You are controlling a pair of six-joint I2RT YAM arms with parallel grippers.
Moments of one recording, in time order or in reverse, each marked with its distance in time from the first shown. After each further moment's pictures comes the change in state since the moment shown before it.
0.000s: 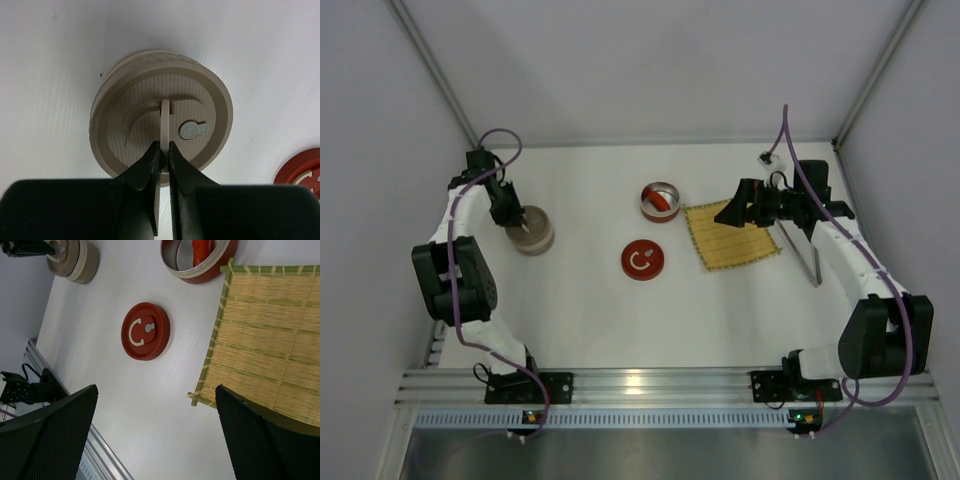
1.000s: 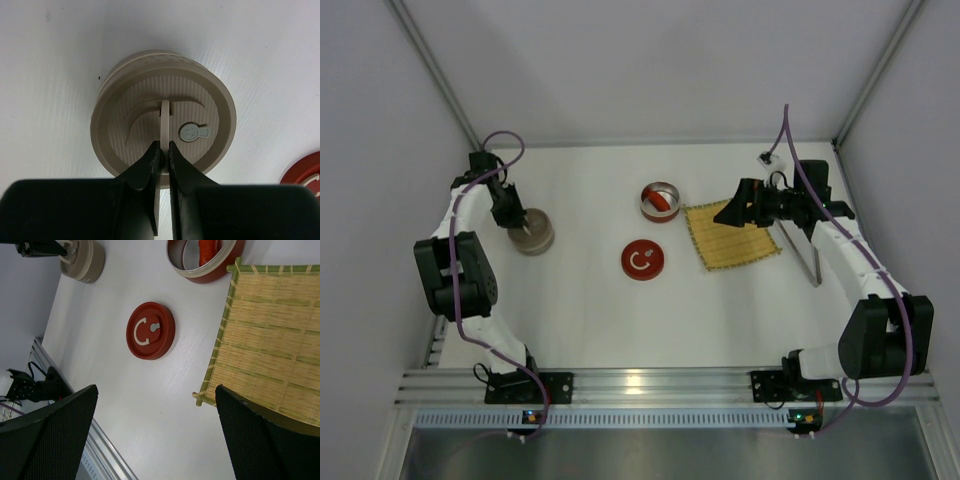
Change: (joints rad) left arm -0.003 0.048 0.004 0.012 -0.002 0.006; right arm 0.000 -0.002 0.000 0.002 -0.019 0.011
